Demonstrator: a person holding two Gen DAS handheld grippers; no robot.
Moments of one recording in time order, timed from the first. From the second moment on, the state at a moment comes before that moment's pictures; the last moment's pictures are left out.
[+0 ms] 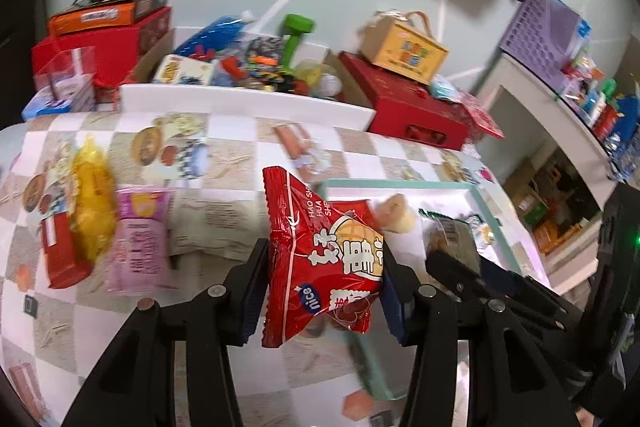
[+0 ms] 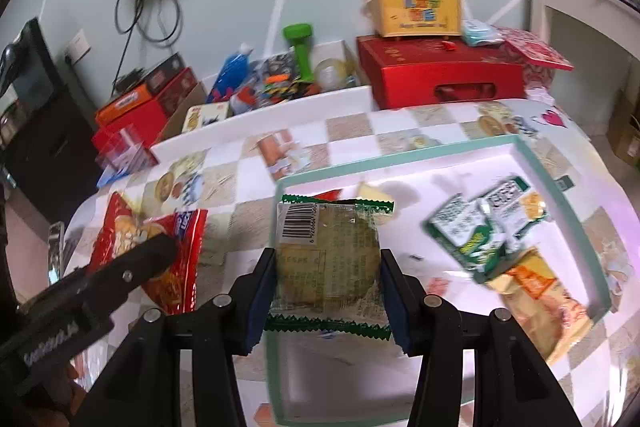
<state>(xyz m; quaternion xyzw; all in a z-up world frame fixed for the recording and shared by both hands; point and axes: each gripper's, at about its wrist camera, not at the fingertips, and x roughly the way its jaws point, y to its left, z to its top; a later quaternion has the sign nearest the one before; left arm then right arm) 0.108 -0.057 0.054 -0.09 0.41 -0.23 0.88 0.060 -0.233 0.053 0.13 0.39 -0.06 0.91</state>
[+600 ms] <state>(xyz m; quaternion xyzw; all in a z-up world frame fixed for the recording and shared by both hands) 0.108 -0.129 0.045 -0.02 0.43 -0.28 0.86 0.021 -0.353 0.056 0.21 0.36 -0.19 0.89</state>
